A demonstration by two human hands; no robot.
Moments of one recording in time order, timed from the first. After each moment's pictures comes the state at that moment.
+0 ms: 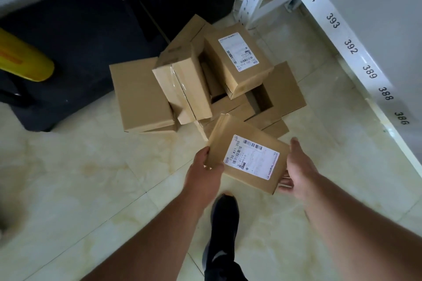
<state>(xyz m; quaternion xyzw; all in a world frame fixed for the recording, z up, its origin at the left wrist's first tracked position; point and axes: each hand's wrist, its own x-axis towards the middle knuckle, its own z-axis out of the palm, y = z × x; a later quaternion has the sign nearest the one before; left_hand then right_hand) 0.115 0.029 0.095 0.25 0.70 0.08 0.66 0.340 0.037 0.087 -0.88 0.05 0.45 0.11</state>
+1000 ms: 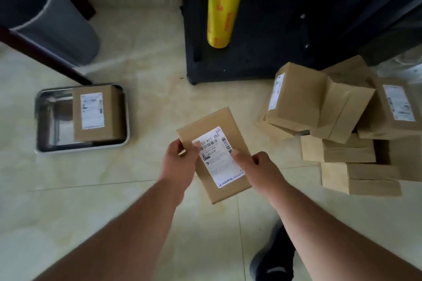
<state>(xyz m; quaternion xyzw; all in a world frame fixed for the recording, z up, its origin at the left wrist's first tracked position) -0.249 -0.107 0.092 0.00 0.77 0.37 0.52 -0.066 -0.026 0.103 -0.69 -0.49 0.52 -0.10</state>
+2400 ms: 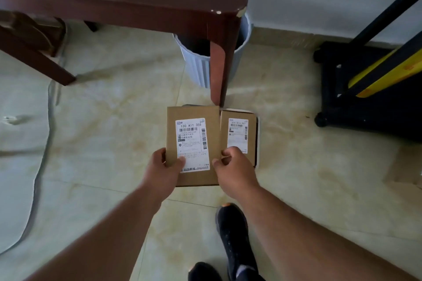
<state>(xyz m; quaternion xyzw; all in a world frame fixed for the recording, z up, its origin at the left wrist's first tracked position) -0.703 -0.342 0.092 0.00 0.83 0.37 0.42 -0.572 -0.221 0.108 -0.55 -0.66 0.50 -0.08</state>
